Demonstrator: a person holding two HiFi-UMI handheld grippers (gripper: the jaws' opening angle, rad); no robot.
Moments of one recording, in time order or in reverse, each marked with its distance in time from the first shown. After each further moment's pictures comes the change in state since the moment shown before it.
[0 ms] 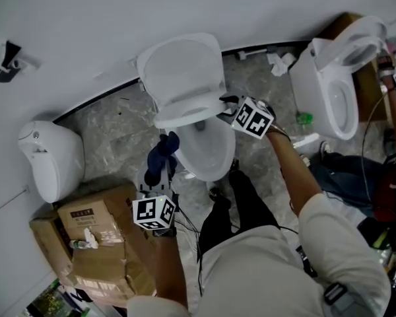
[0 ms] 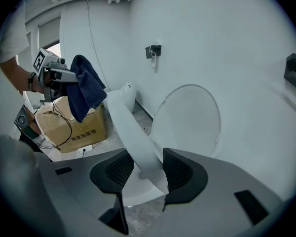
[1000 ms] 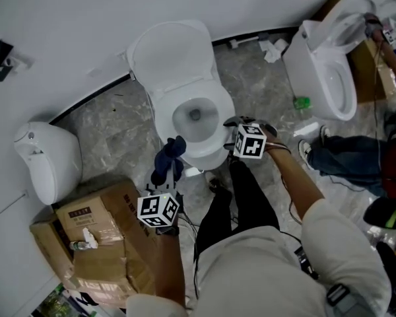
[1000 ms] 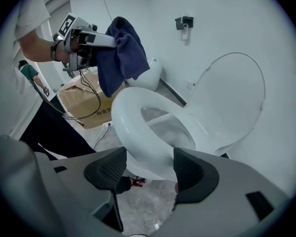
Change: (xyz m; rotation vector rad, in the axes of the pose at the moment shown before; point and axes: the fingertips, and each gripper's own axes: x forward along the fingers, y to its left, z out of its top) left arm -0.030 -0.019 -0.086 -0.061 0.100 -0.079; right arm 0.010 0.155 -0.120 -0.137 0.247 0.212
